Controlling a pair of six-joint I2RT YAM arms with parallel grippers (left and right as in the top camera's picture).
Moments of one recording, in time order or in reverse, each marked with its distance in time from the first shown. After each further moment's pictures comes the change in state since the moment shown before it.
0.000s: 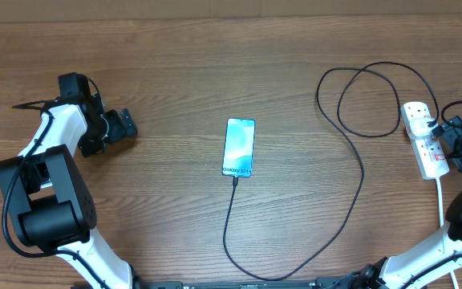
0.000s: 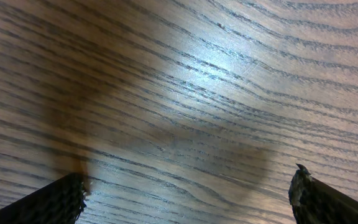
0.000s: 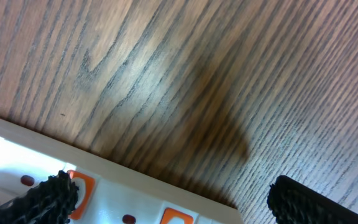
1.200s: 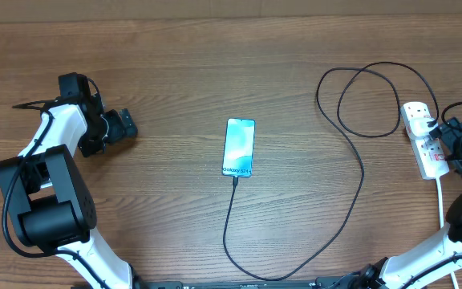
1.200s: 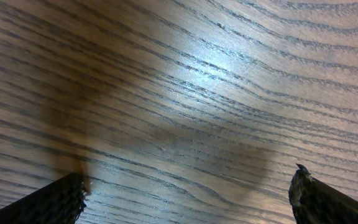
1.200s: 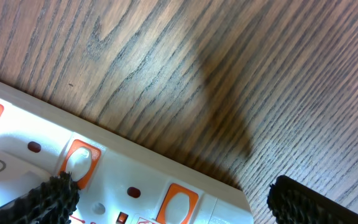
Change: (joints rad) left arm 0.000 0.000 0.000 0.000 0.000 0.000; right arm -0.008 -0.009 0.000 -0.040 -0.060 -0.060
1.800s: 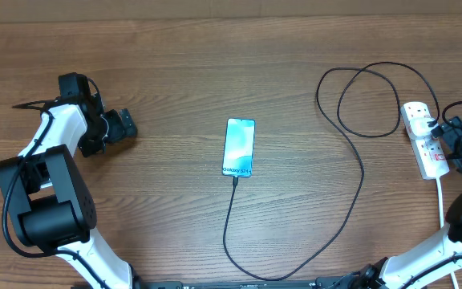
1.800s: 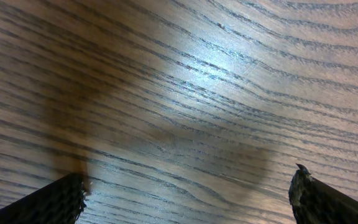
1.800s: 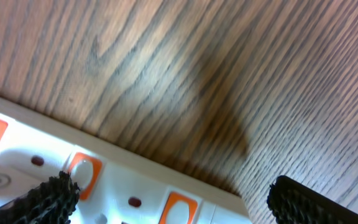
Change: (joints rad) left arm 0.000 0.000 0.000 0.000 0.000 0.000; right arm 0.002 -0.001 0.000 0.023 0.032 0.043
